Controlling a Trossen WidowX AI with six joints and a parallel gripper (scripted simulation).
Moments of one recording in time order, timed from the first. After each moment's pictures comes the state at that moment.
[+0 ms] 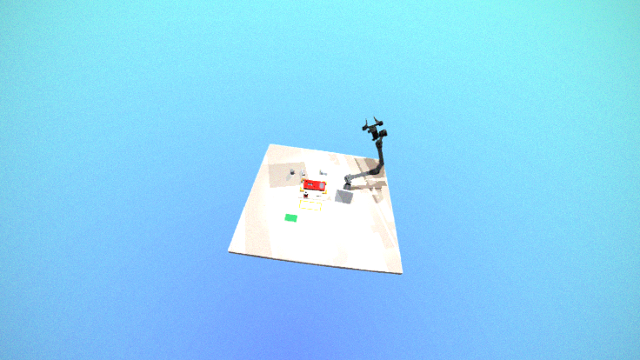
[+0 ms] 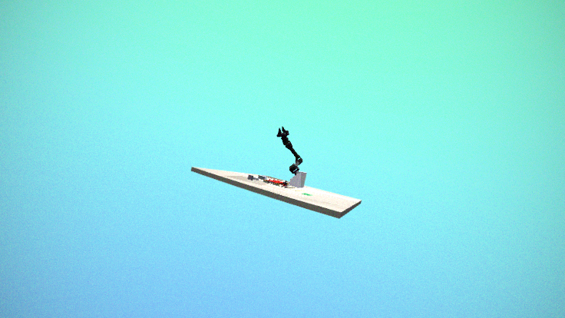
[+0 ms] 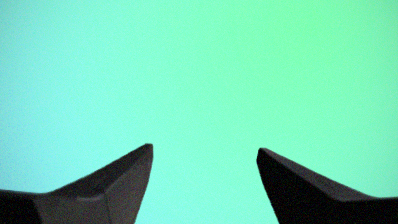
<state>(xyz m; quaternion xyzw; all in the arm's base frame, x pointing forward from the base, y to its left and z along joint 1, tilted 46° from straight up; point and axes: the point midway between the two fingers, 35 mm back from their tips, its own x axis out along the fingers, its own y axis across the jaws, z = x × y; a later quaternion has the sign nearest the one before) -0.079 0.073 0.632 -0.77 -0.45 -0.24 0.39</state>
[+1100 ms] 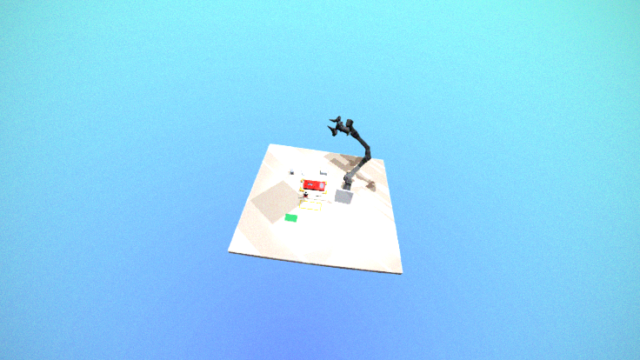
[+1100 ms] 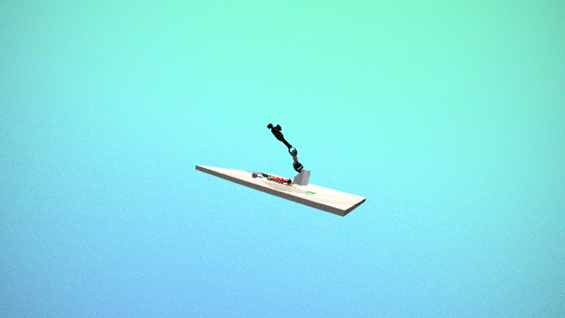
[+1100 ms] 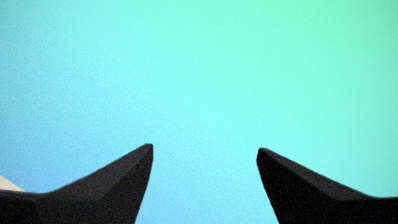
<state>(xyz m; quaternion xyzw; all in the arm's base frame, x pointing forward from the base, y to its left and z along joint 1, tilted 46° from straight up) 0.243 0.081 0.540 -0.61 -0.18 0.13 0.76</state>
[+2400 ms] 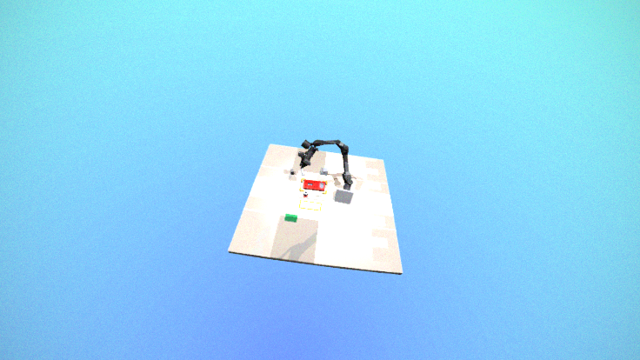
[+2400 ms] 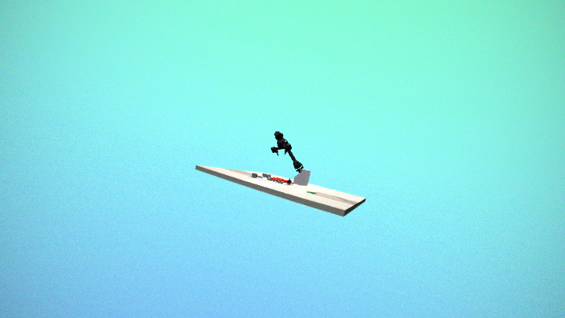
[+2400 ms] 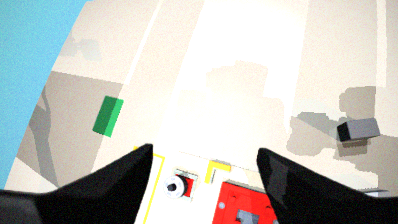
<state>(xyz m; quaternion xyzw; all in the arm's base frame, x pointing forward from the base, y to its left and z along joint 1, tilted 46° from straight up) 0.413 0.124 0.149 -0.27 0.52 0.07 0.81</state>
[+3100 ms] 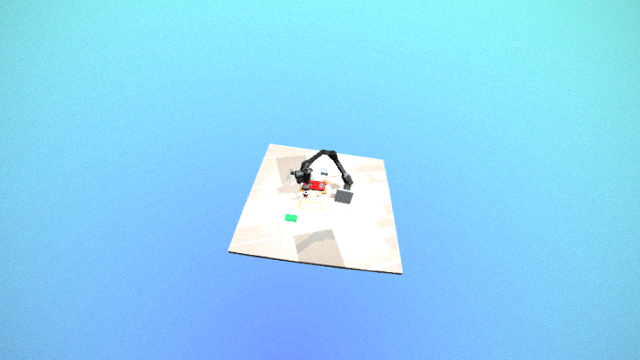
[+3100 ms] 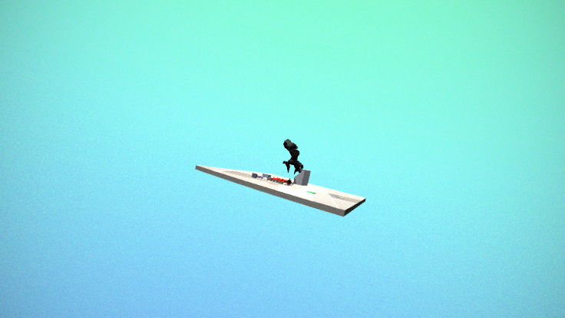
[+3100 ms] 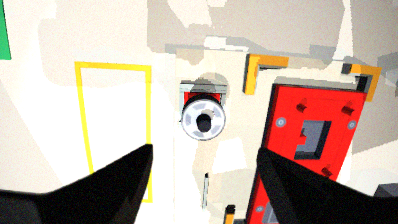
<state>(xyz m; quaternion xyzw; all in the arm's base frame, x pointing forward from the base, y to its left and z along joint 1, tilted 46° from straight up) 0.353 0.100 -0.021 -0.33 0.65 -0.21 0.65</state>
